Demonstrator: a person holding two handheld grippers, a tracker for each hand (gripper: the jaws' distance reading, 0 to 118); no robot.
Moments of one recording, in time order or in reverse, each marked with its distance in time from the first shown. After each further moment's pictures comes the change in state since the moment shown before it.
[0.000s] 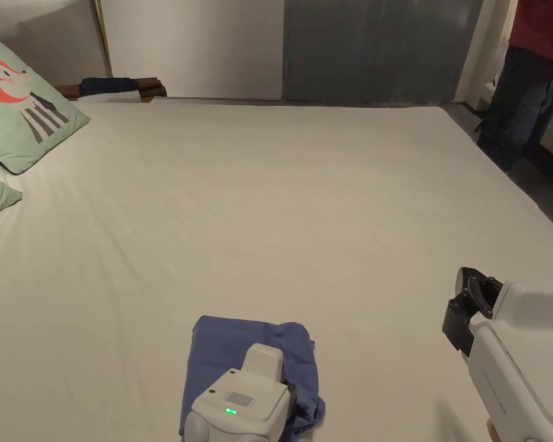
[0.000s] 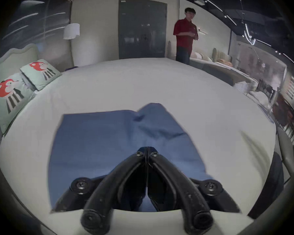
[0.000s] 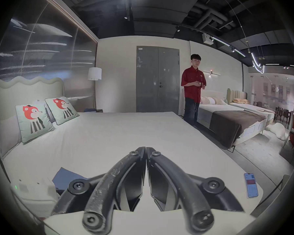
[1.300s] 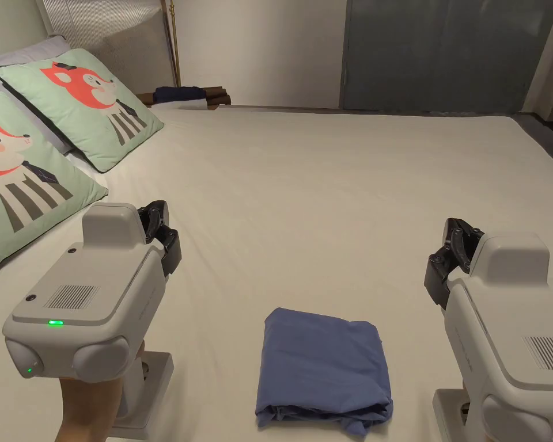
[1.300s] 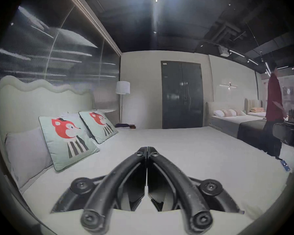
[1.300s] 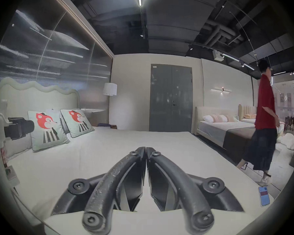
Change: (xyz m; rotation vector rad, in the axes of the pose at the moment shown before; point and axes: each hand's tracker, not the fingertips) left arm -0.173 0.085 0.203 0.601 0.386 0.102; right arm -0.103 0.033 0.003 0.178 0.115 0.040
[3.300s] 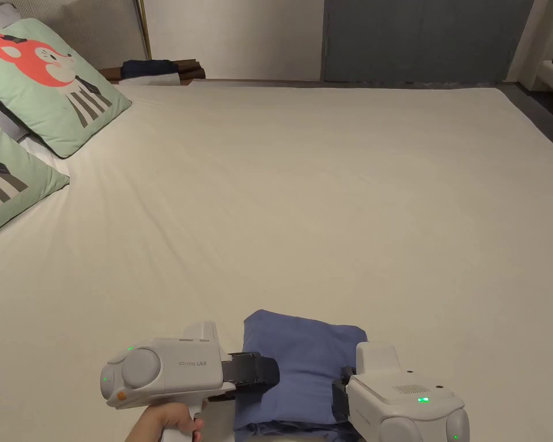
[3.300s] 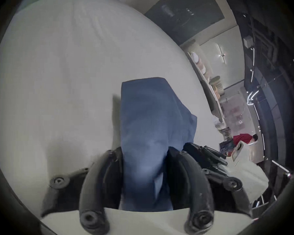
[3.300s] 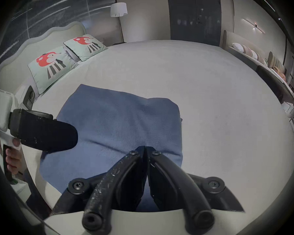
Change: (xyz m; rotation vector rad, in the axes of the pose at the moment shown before) left arm 0.041 -0.167 -0.102 -1.002 -0.497 0.573; right arm -0.036 -0.186 -0.088 -0.778 0.248 -0.058
